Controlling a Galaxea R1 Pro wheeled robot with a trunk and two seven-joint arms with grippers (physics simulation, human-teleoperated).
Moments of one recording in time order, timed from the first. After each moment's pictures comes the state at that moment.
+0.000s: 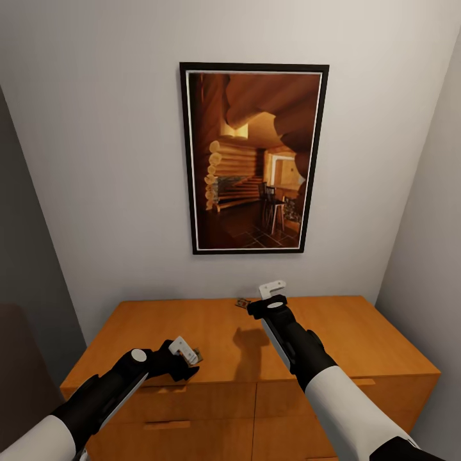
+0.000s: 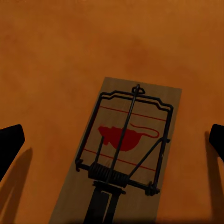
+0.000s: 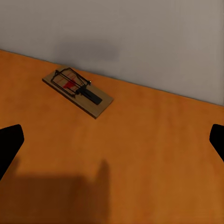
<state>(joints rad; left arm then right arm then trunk) -0.57 0.25 -0.64 -0.99 0.09 0.40 -0.37 -0.76 0.14 0.33 -0.87 -0.01 0.62 -0.23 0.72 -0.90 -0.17</state>
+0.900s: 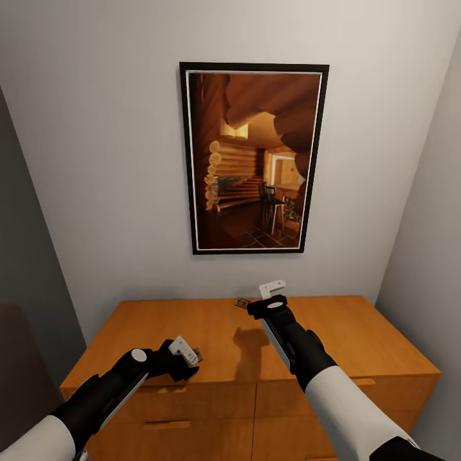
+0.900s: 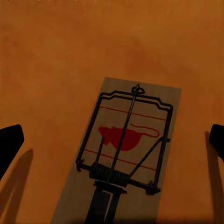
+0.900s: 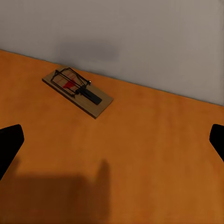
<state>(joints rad) -0.57 0.25 -0.64 -0.99 0.08 0.40 -0.38 -0.76 0.14 0.33 -0.87 0.00 0.62 -0.23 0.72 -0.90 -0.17</state>
